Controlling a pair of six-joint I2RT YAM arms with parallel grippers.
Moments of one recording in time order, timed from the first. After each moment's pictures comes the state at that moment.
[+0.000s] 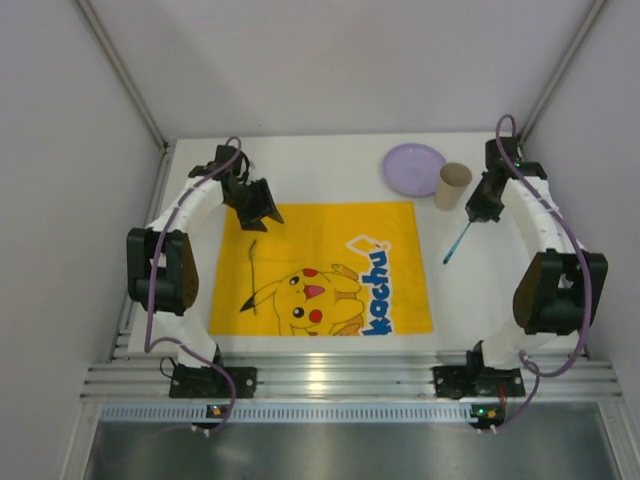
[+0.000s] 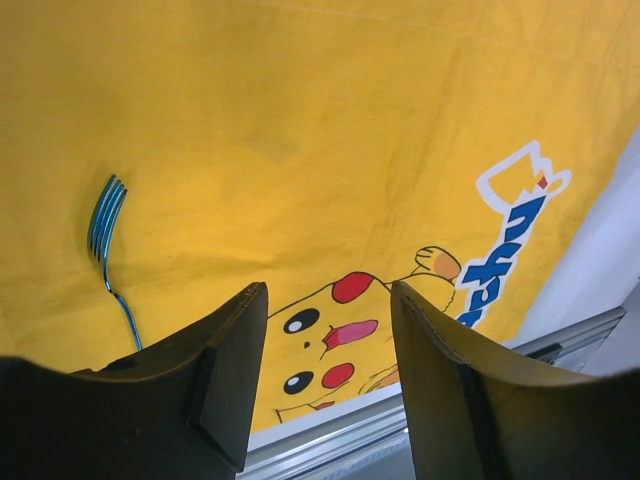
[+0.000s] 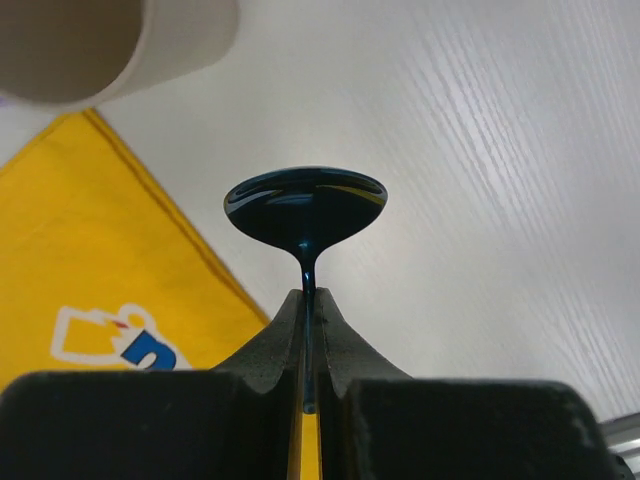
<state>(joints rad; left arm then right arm) -0.13 1.81 1.44 -0.79 0.38 -0.48 -0.05 1.65 1.40 -0.90 0.15 0.53</state>
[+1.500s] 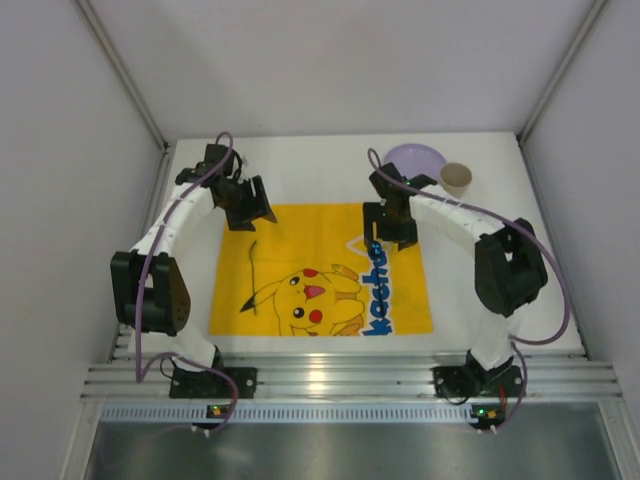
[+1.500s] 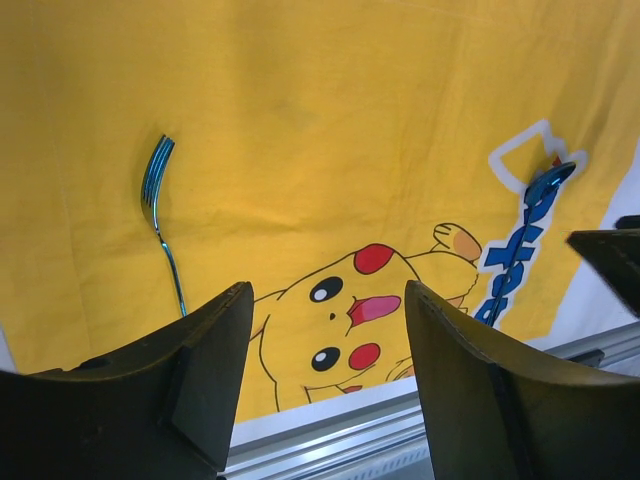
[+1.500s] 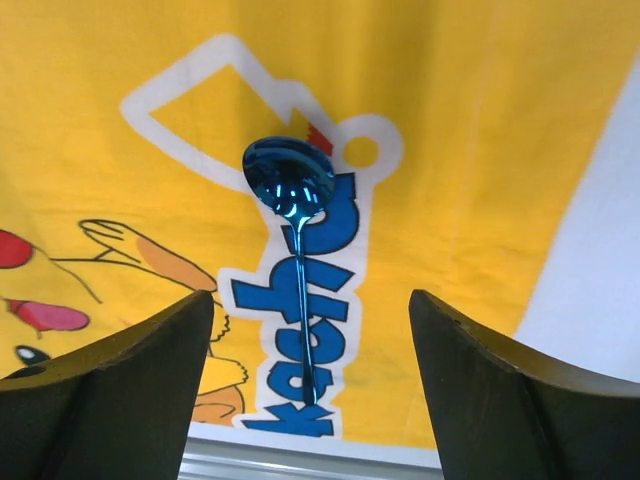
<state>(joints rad) -0.13 1.65 1.41 -0.85 0.30 -0.42 0.55 1.86 1.40 -0.85 0.04 0.50</state>
